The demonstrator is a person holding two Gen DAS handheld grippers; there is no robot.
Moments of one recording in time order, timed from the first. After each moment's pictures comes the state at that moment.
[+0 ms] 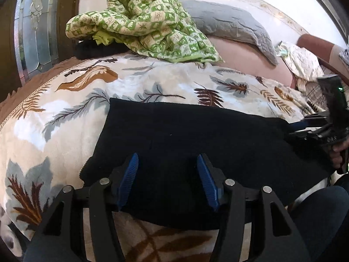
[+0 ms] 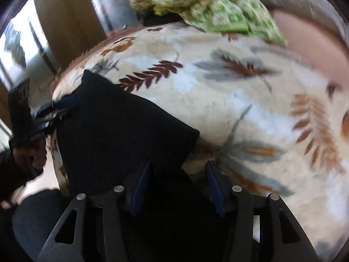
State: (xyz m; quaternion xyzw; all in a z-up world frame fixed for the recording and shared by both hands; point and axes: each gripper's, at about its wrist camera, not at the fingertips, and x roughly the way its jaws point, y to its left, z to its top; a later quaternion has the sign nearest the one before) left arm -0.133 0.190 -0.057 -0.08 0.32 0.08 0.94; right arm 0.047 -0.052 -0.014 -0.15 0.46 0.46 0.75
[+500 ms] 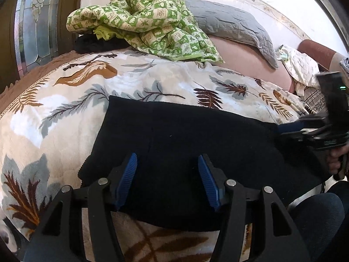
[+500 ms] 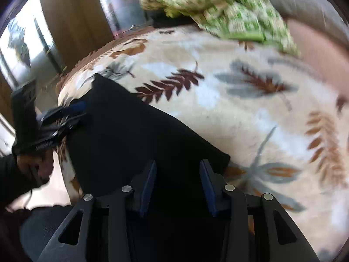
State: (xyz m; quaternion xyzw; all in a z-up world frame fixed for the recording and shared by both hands) left arm -0.130 0.193 -0.053 -0.10 0.34 0.07 0.93; right arm 0.032 -0.025 0.006 -0.16 0.44 0.48 0.74
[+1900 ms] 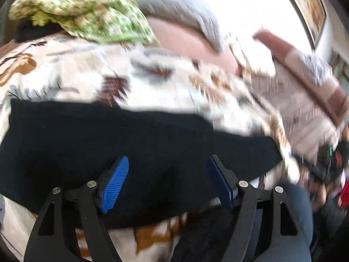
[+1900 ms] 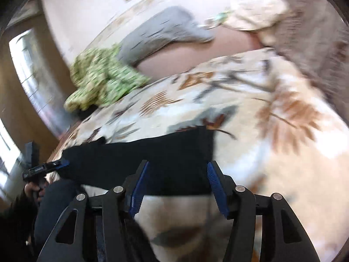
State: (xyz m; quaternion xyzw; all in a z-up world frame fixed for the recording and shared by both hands) left arm -0.096 0.129 -0.022 -0.17 0.37 -0.11 0.90; right arm -0.077 -0.366 0.017 0.15 0.38 0.19 0.89
